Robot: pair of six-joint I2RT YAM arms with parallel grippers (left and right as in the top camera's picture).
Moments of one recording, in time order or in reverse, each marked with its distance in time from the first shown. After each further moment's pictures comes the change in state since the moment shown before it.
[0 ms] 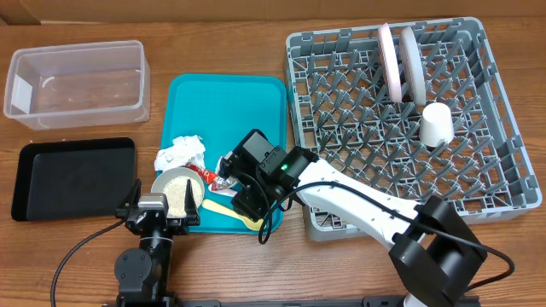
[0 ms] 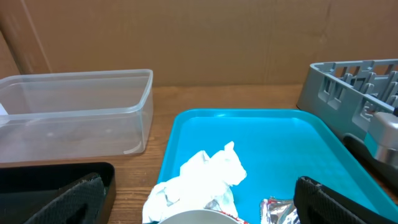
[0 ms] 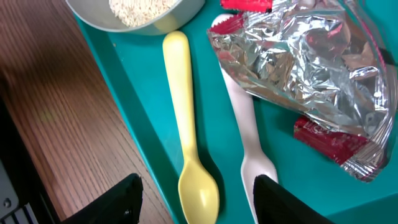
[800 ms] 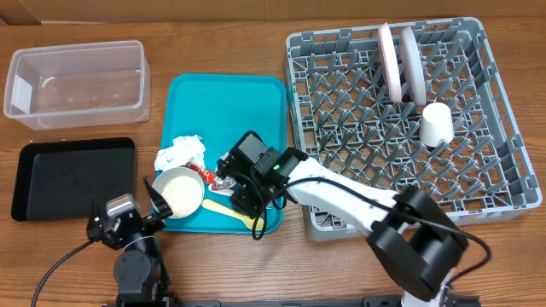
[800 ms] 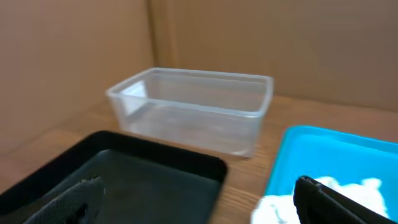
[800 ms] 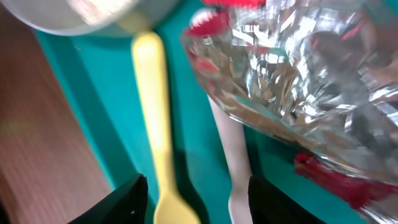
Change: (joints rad) left arm 0.001 0.000 -0.001 0.031 -0.468 -0.004; right arm 0.000 0.097 -0.001 0.081 0.016 0.001
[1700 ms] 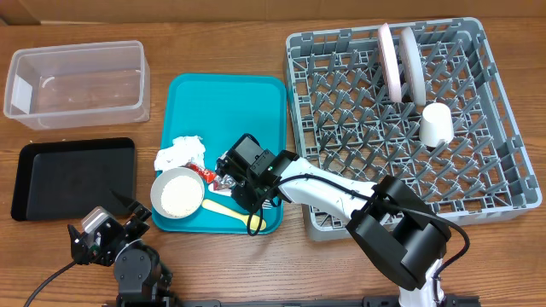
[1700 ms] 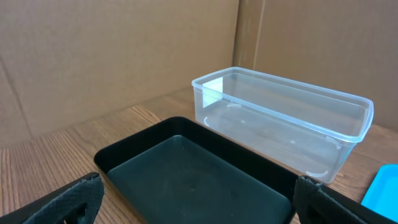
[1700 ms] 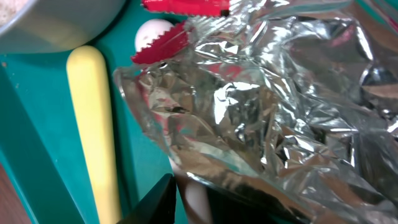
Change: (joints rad) left arm 0.000 0.000 0.000 -0.009 -0.338 -0.097; right arm 0.000 0.083 -0.003 0.105 0.080 0.011
